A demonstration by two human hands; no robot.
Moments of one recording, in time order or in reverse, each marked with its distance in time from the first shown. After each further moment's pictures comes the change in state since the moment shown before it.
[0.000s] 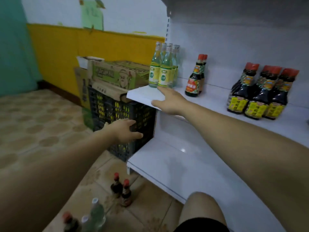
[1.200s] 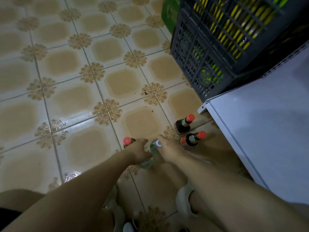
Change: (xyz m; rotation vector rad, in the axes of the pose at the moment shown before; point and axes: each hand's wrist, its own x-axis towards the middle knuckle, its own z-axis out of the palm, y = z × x) left_hand -0.016 -0.281 0.317 -0.588 -0.496 -0.672; right_hand 0.021 -0.035 0.545 -0.044 -0.929 -0.175
